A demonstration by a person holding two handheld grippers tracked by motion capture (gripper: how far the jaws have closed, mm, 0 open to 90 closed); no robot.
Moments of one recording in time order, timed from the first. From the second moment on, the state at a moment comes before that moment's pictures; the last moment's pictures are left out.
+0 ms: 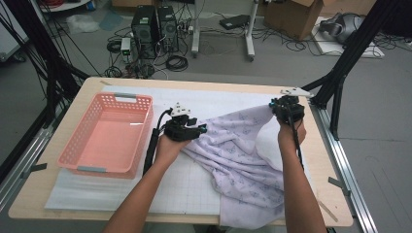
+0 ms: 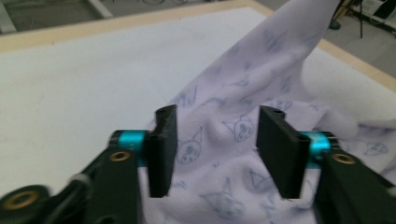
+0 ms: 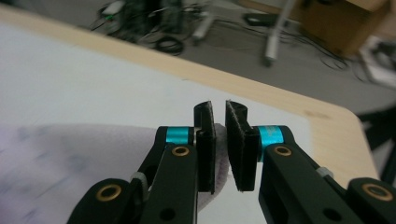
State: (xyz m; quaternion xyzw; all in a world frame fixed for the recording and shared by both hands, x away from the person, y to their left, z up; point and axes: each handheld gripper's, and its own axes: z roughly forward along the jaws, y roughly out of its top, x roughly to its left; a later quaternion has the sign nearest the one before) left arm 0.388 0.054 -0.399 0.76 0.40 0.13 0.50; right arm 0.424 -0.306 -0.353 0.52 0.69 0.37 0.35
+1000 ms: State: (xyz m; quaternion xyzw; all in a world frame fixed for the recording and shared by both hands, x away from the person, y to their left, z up) left arm 0.391 0.050 -0.445 0.79 0.44 0.15 0.40; right arm 0.354 -0.322 -0.402 0.44 0.77 0.42 0.19
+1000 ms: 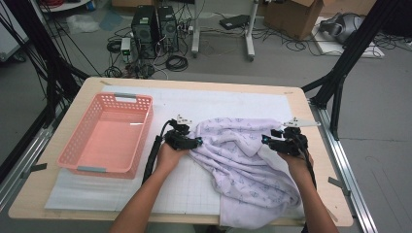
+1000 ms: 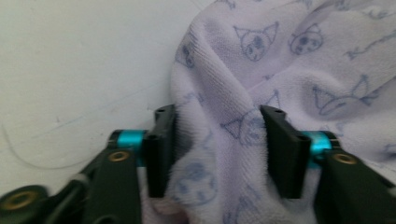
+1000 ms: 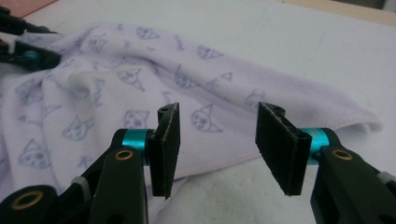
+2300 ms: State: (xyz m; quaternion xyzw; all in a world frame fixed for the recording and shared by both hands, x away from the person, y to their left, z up) left arm 0.384 0.058 -0.425 0.74 0.44 0.15 0.49; right arm 0.420 -0.300 -0.413 0.49 0.76 0.33 0.27
